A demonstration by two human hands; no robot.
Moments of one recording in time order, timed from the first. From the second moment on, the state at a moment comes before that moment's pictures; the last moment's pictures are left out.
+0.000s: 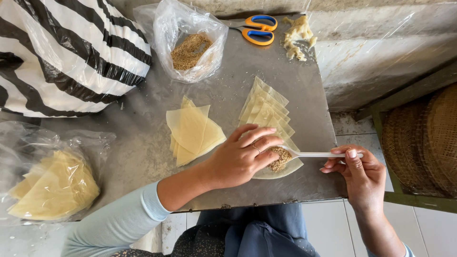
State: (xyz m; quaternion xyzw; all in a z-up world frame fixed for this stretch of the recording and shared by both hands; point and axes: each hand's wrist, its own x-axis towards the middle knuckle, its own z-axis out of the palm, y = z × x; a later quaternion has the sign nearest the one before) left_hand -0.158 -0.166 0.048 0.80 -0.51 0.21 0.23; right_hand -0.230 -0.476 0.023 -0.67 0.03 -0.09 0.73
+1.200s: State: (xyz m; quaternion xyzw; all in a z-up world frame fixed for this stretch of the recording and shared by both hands) left_hand -0.175 -0.140 0.055 0.77 -0.59 0.24 0.01; right_hand -0.234 -0.469 0.021 -0.68 0.02 -0.15 0.72
